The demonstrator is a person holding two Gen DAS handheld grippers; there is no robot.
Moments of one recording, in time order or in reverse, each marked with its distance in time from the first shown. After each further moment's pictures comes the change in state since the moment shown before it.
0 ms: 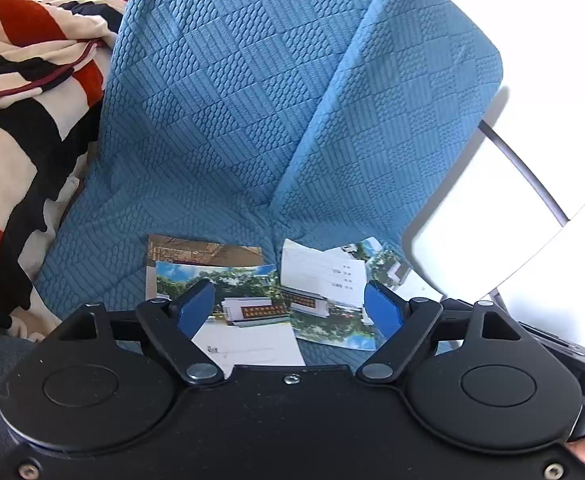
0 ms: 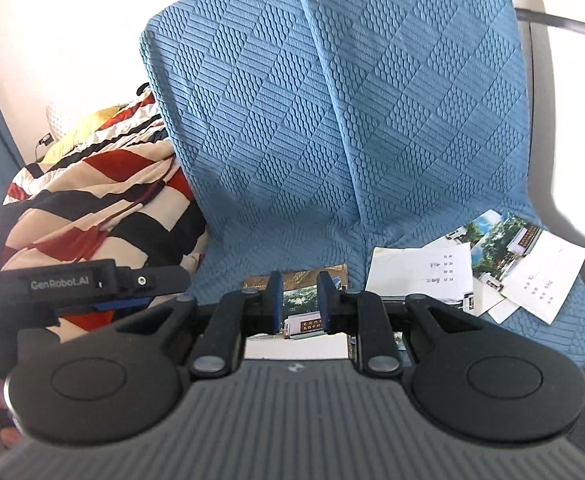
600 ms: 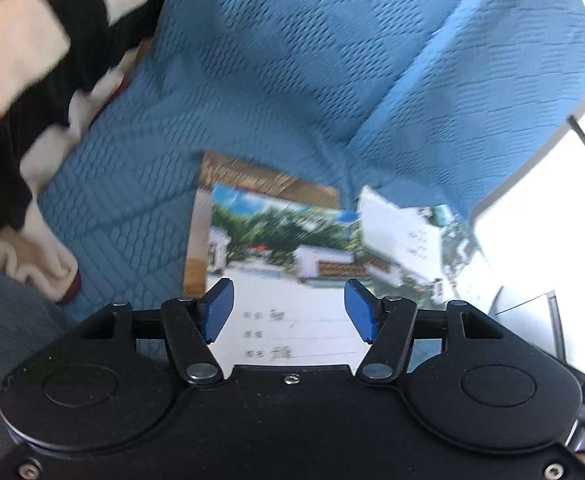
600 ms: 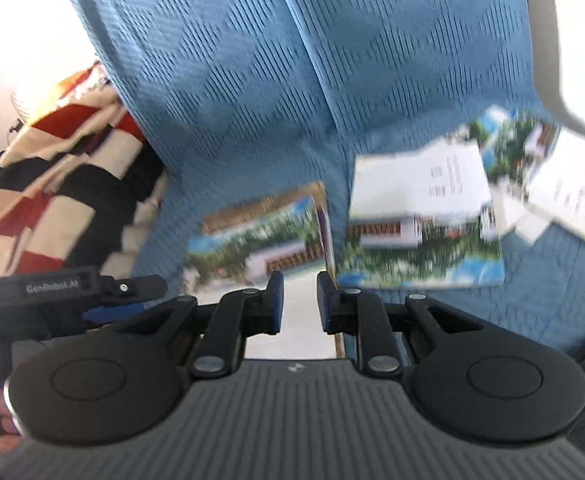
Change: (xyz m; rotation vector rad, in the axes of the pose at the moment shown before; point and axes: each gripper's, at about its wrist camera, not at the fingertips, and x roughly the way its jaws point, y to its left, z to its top) left arm 0.086 0.078 -0.032 -0.160 0.148 0.096; right arm 0.094 -0.035 -0.044 0.116 0.177 -0.022
